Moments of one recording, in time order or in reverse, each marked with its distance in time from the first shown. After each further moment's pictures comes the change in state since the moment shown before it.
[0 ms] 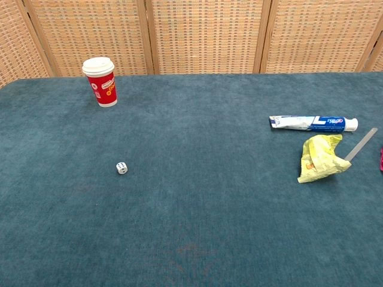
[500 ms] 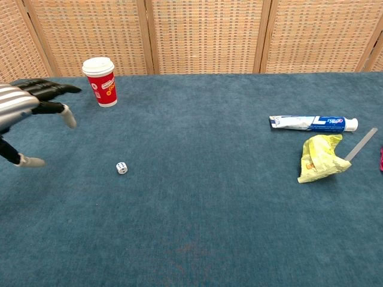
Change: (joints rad) left arm -0.242 -0.157 0.012 0.128 0.096 -0.272 0.059; right arm 0.000 0.000 0.015 0.019 0.034 -0.008 0.033
